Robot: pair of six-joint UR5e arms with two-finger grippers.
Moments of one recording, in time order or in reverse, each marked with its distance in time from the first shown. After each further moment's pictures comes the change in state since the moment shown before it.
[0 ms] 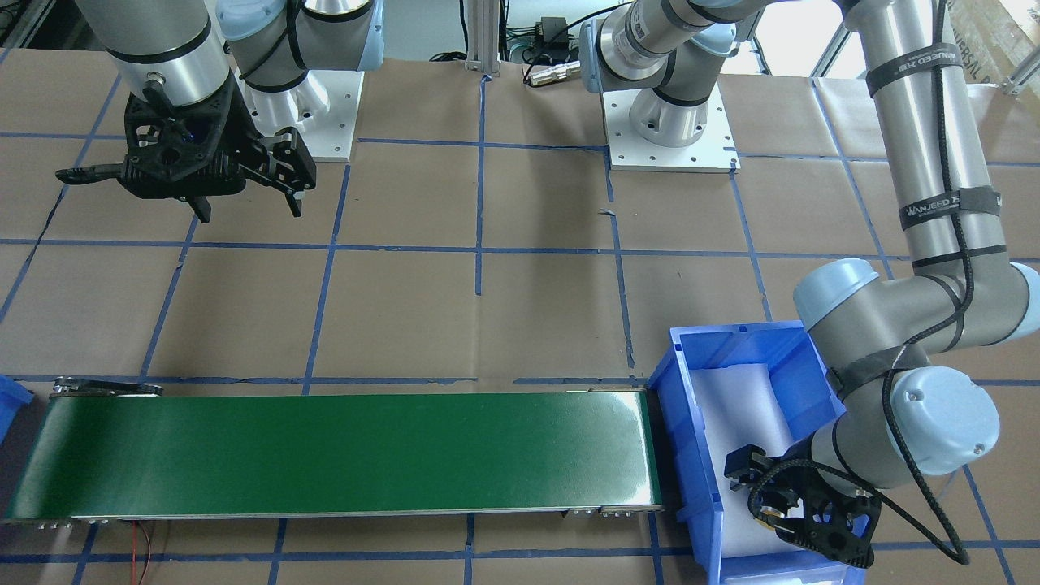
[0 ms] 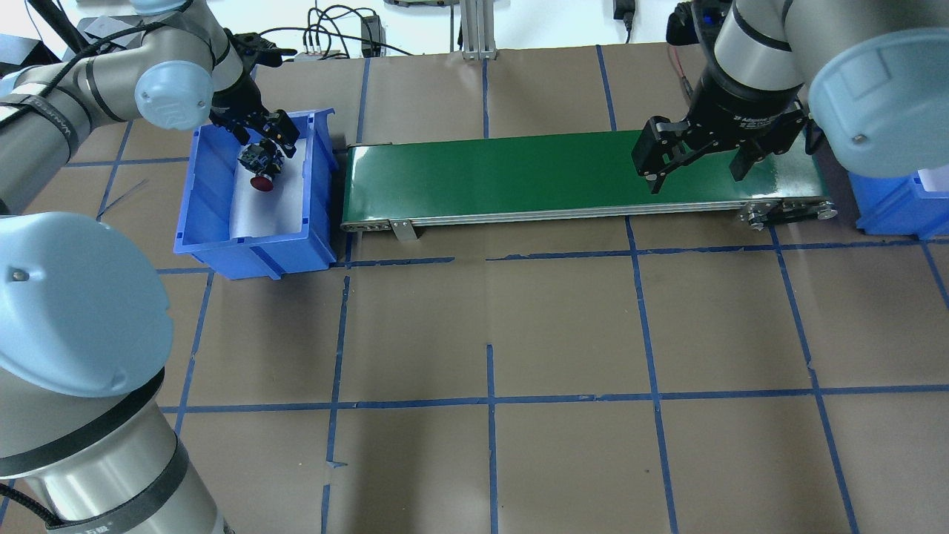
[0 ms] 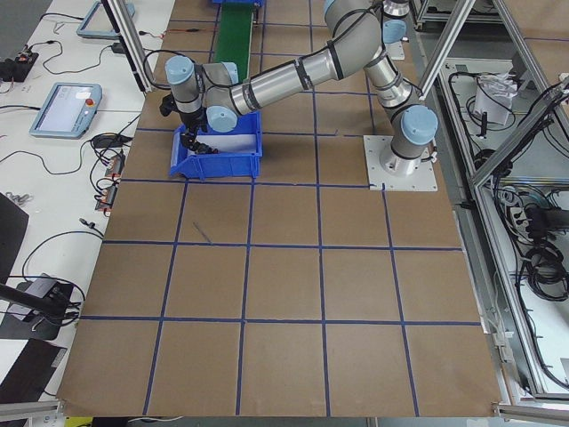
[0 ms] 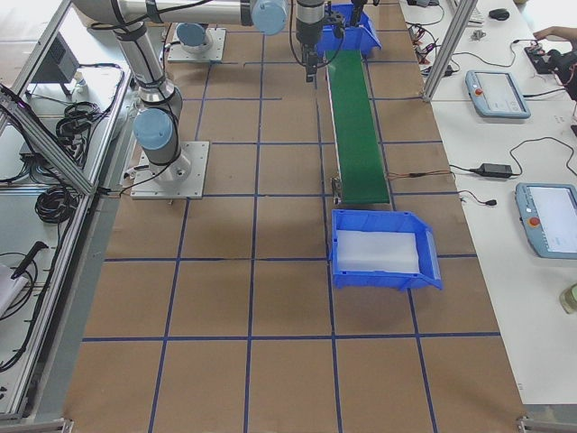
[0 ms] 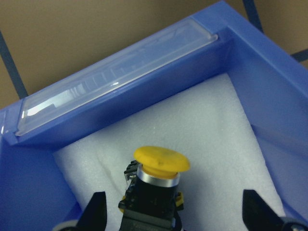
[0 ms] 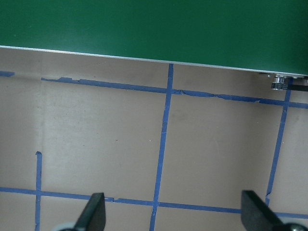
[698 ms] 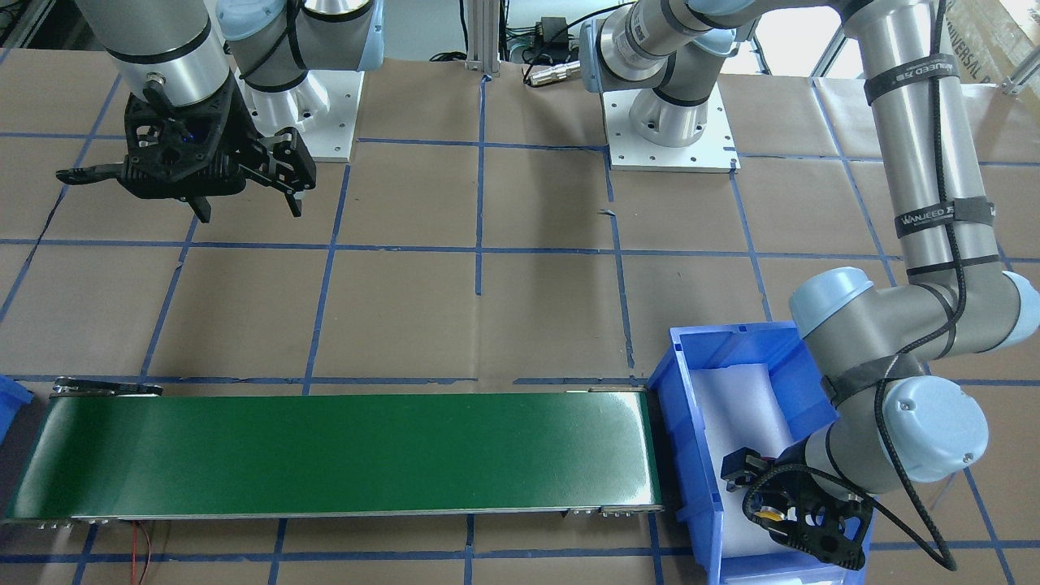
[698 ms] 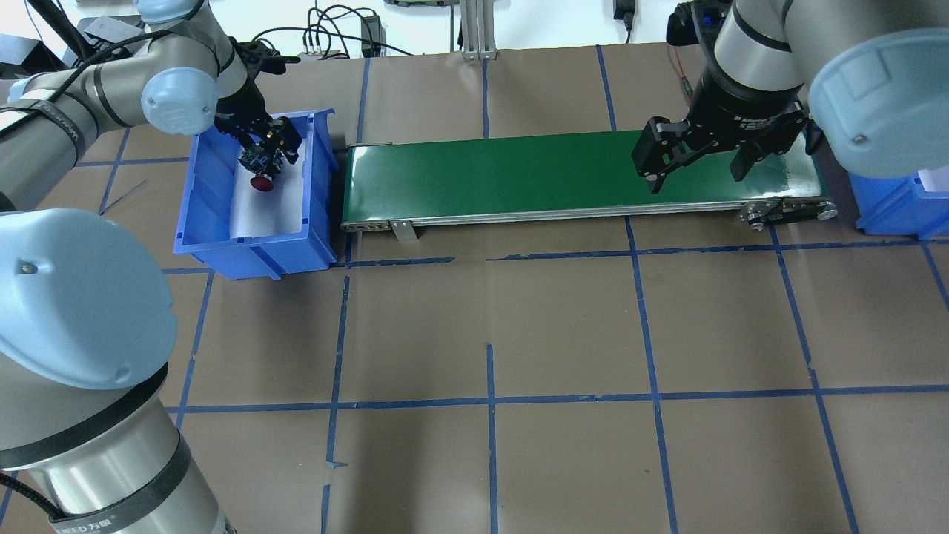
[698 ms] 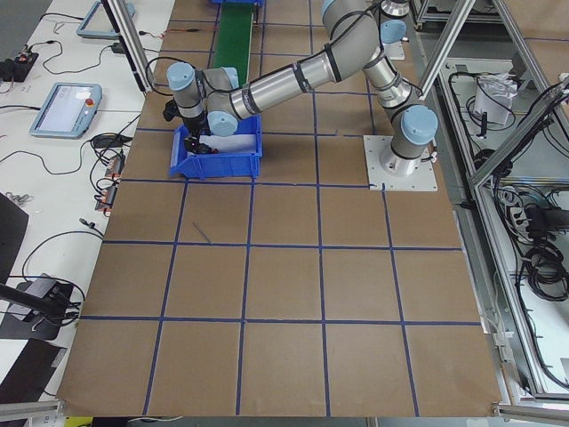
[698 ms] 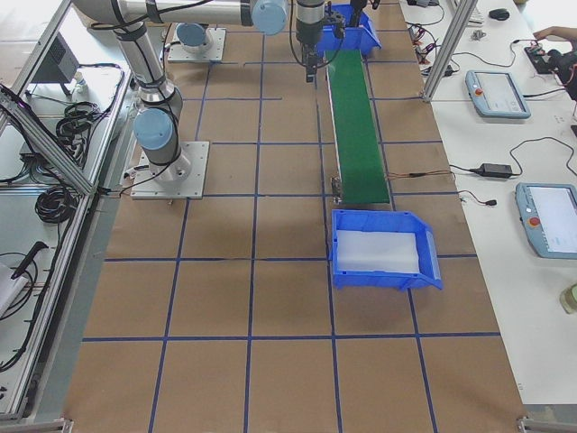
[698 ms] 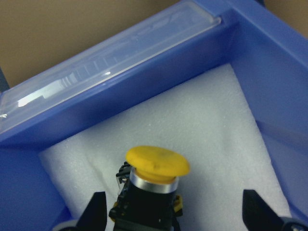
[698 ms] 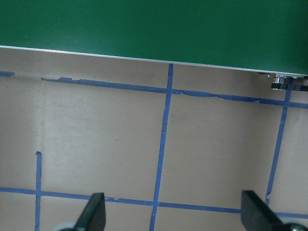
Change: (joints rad) left arm 0.000 -0.016 -0.002 0.006 -0.001 0.003; right arm 0.000 0.000 0.001 0.000 -0.001 0.000
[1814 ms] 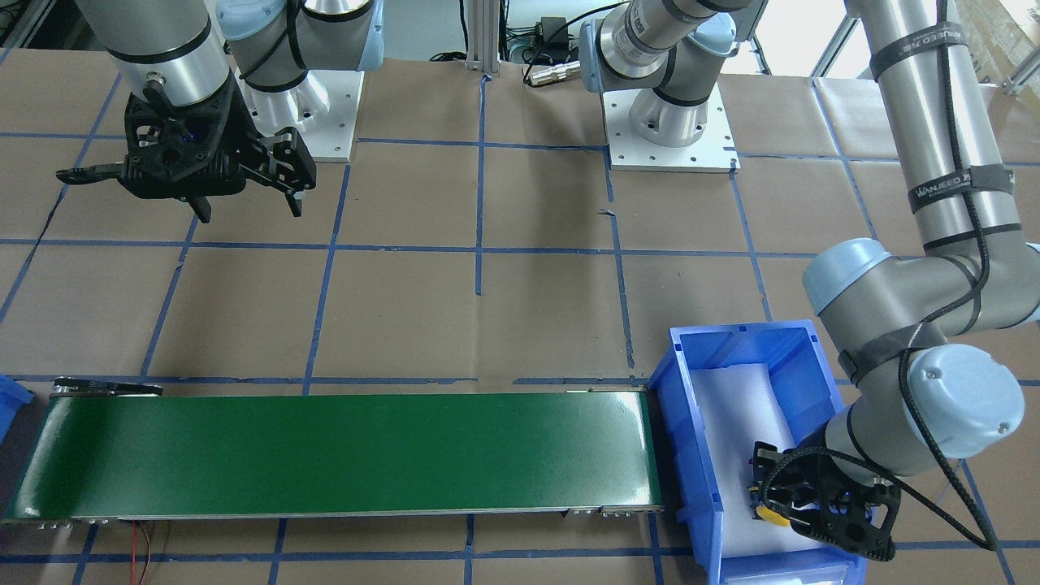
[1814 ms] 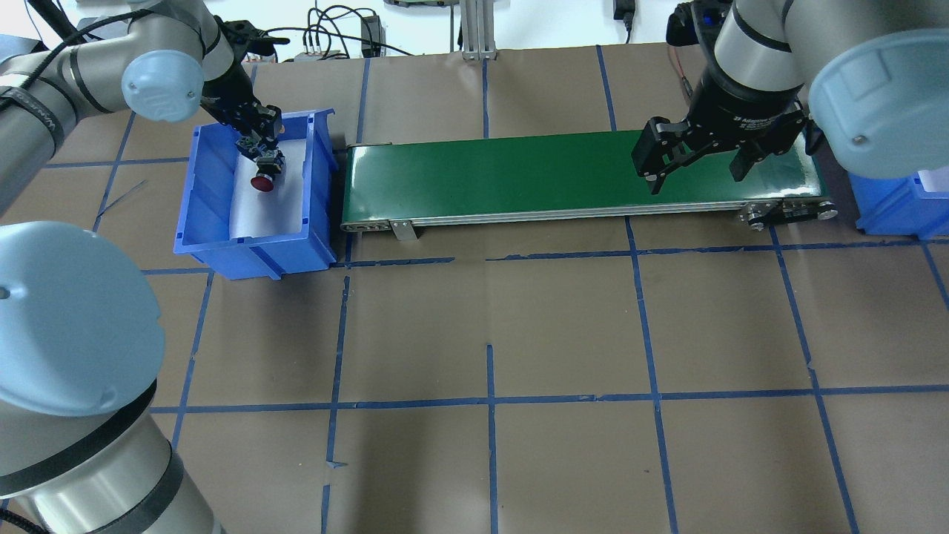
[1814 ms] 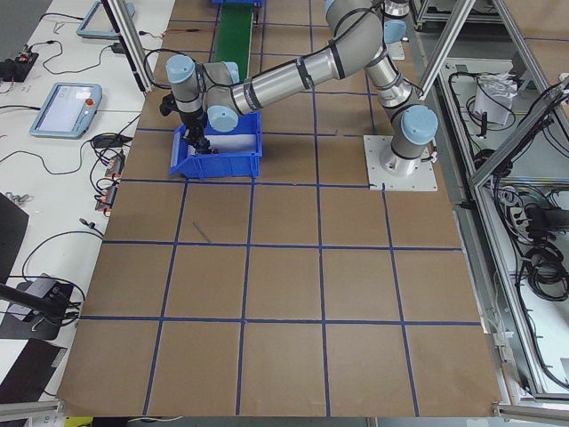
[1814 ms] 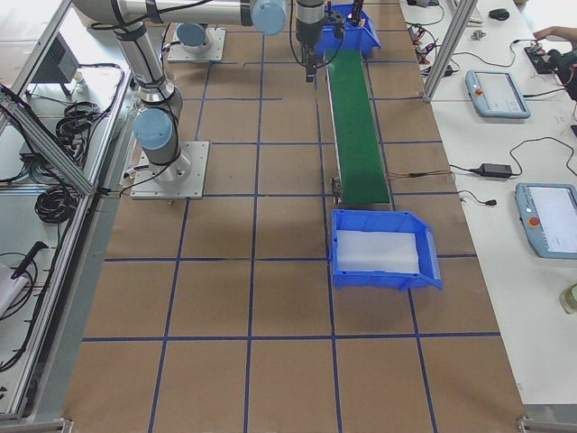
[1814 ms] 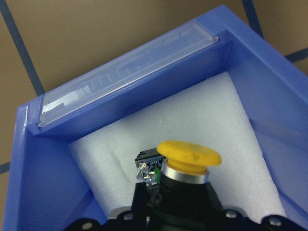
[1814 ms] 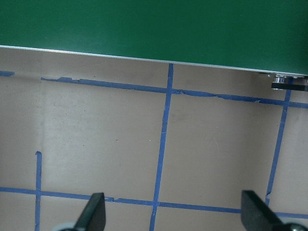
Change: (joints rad) left arm -0.001 0.076 0.012 -0.052 0.017 -0.010; right arm 0.000 0.000 0.000 0.000 0.001 0.000
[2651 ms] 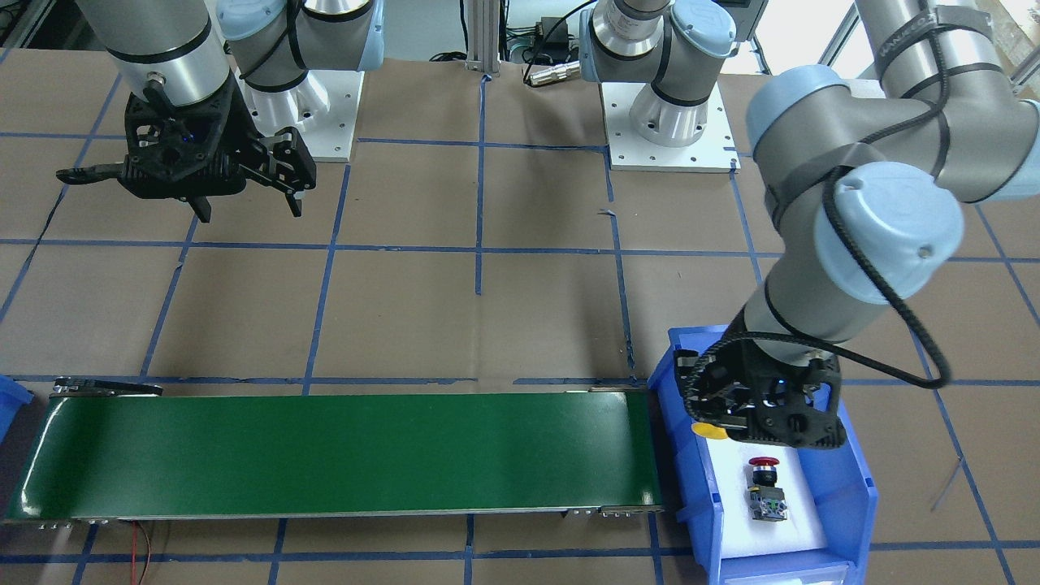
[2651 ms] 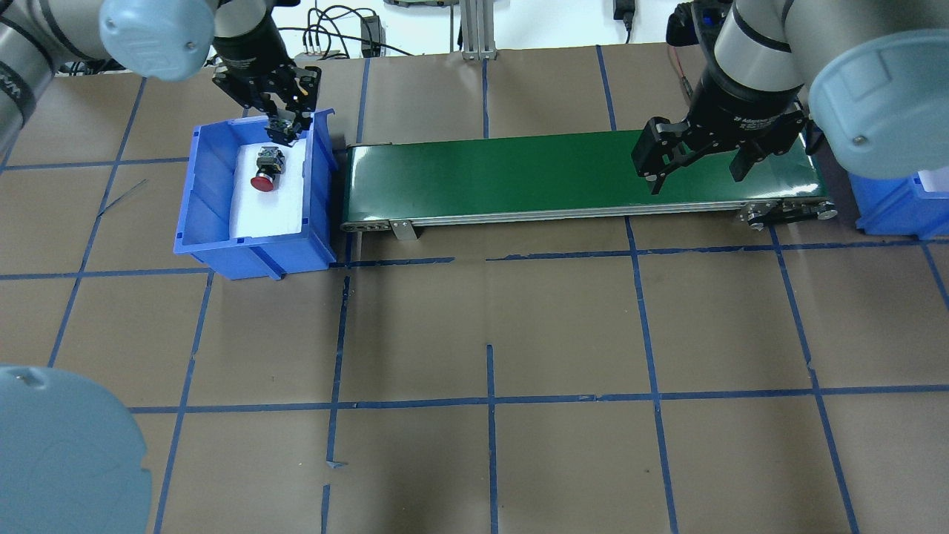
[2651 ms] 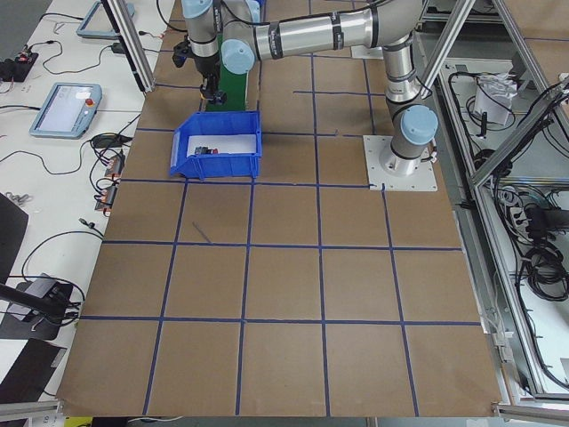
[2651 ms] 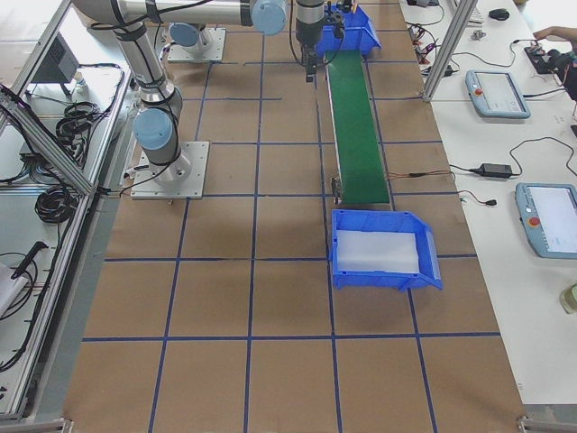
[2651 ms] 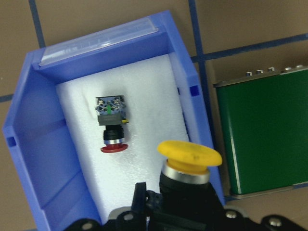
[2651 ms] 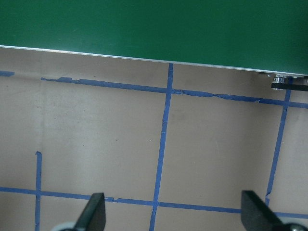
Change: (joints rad) left arm -0.191 0.185 -0.006 -0.200 0.023 -0.458; right arm 0.000 0.000 0.001 0.000 0.000 0.000
